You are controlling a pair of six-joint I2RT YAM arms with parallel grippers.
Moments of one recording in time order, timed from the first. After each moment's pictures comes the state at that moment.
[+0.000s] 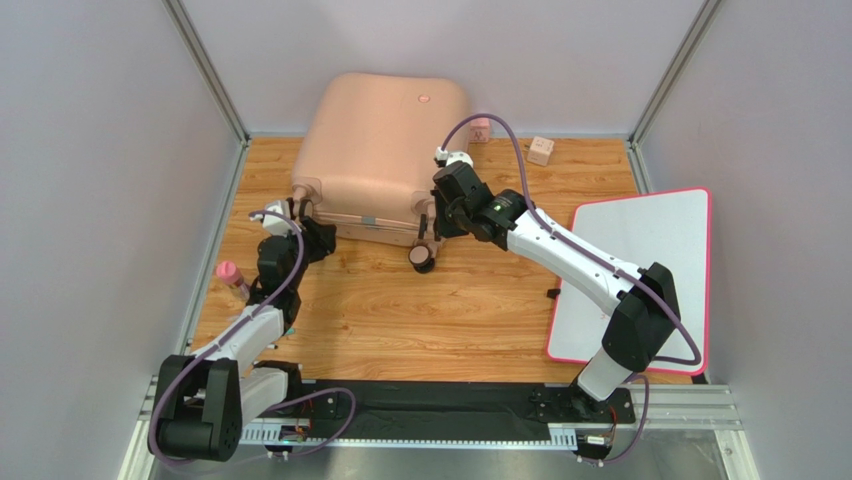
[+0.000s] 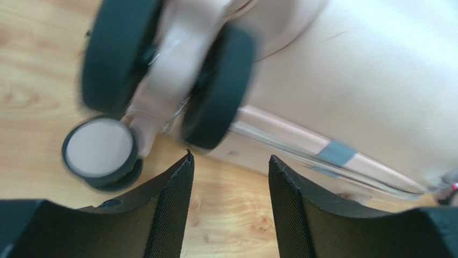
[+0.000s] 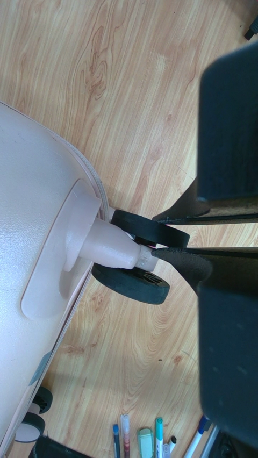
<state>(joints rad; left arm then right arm) -0.09 1.07 0.34 0.53 0.06 -0.48 0.79 1.63 1.49 -0.63 0.21 0.48</state>
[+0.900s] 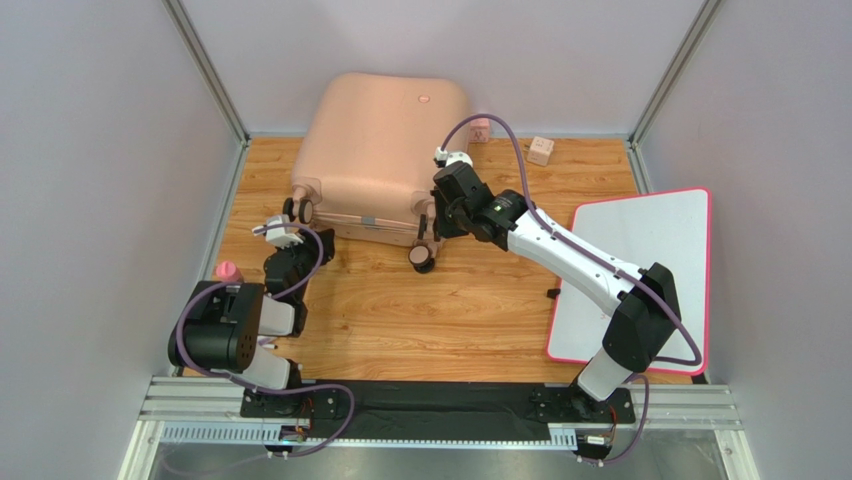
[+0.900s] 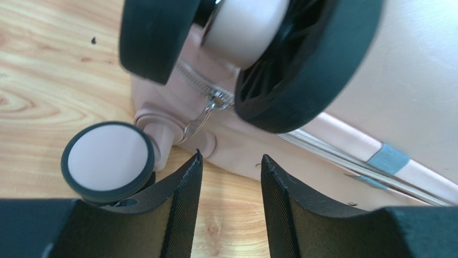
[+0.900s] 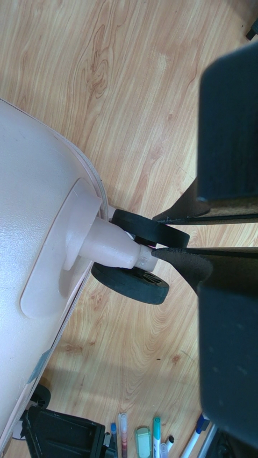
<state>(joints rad) -0.05 1.49 0.18 1.24 0.05 -0.50 0.79 1.63 1.49 -0.63 0.20 0.47</state>
